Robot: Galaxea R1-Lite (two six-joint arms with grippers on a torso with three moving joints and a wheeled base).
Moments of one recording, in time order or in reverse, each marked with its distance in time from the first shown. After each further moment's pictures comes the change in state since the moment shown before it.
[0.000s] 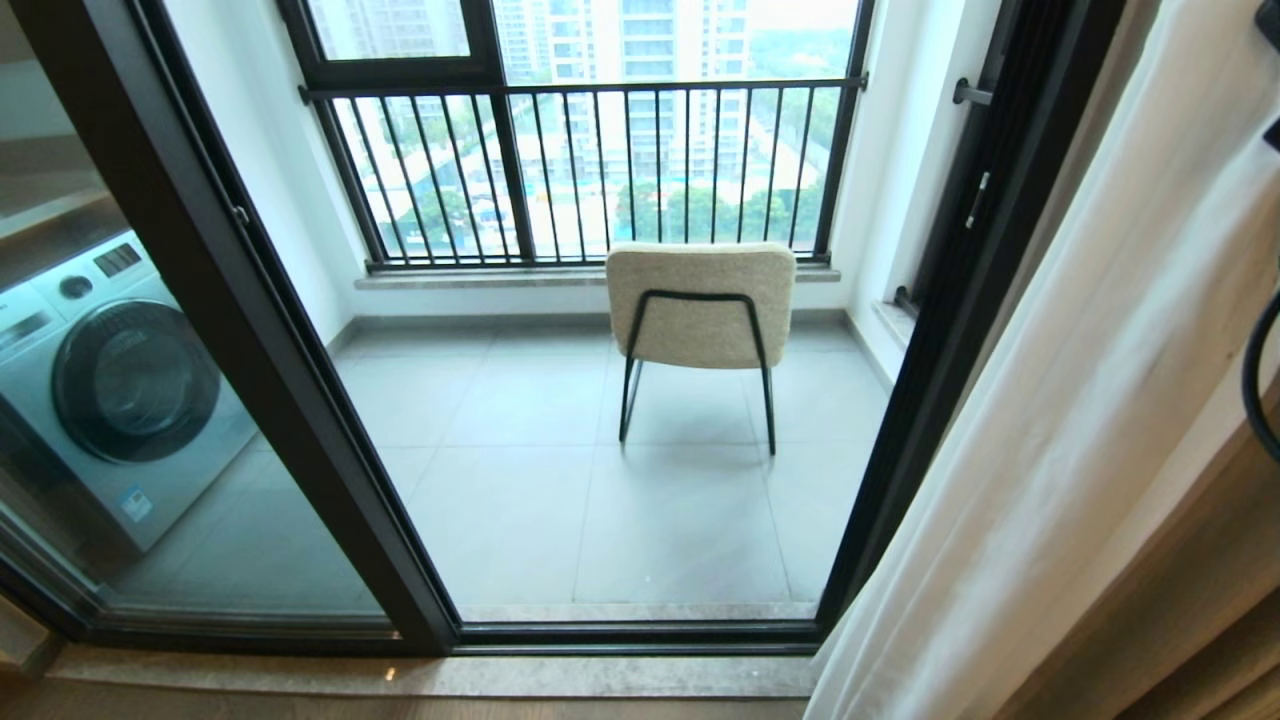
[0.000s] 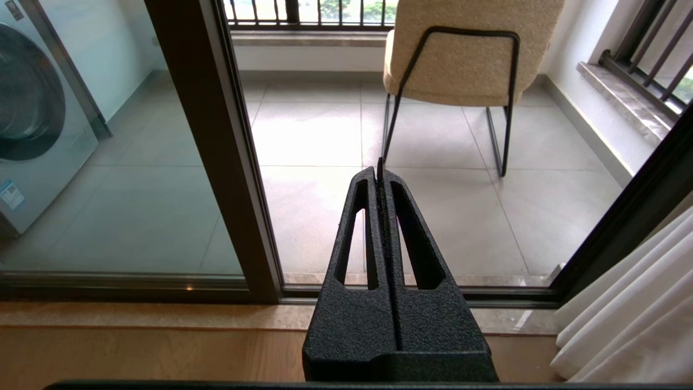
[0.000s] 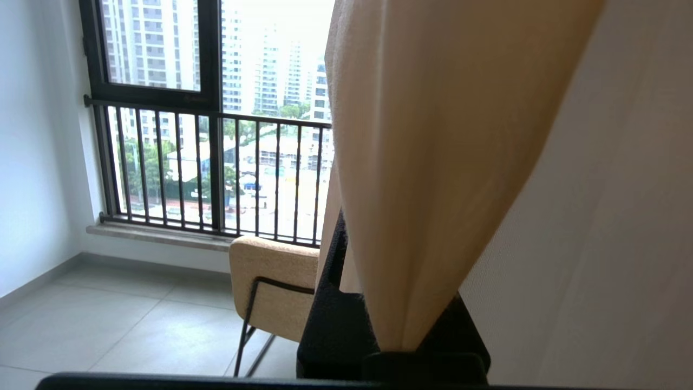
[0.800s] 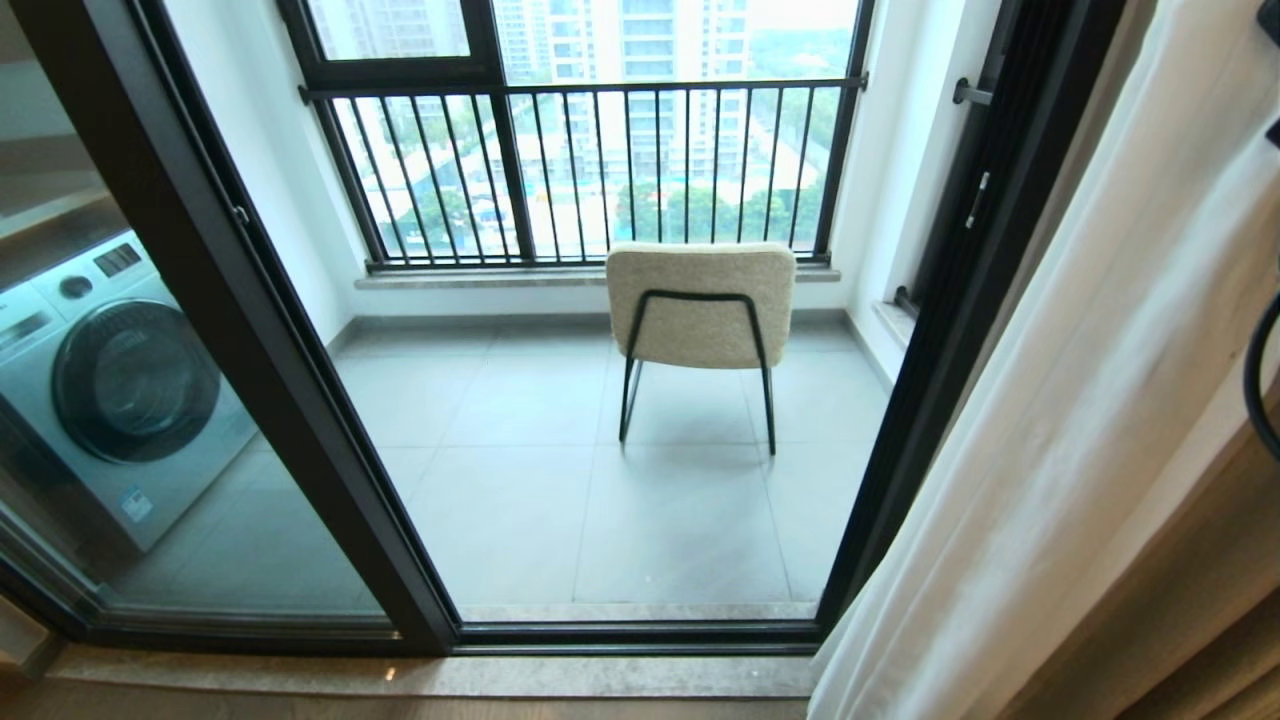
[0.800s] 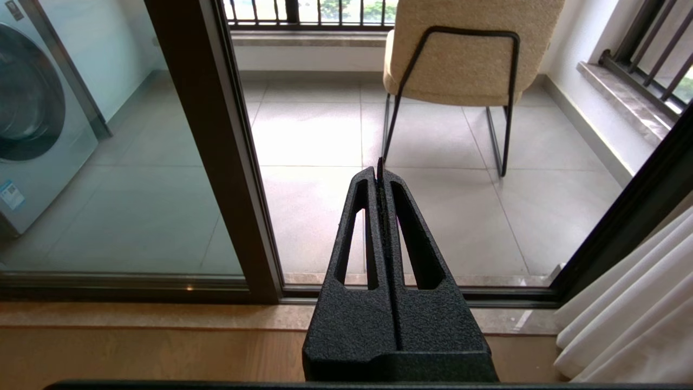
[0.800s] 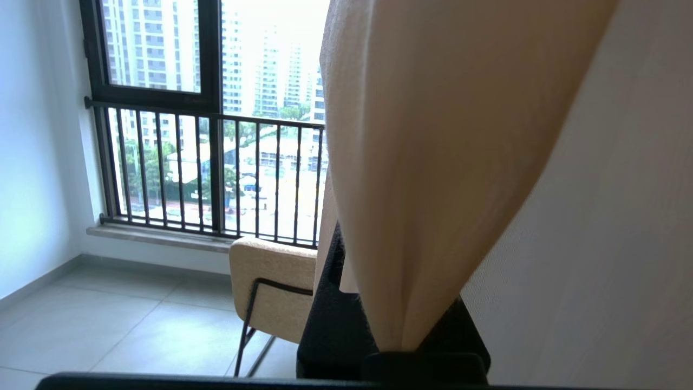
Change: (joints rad) left arm 0.000 0.000 0.000 0.000 0.000 0.001; right arm 0.000 -0.003 -0.001 -0.001 0.000 0.001
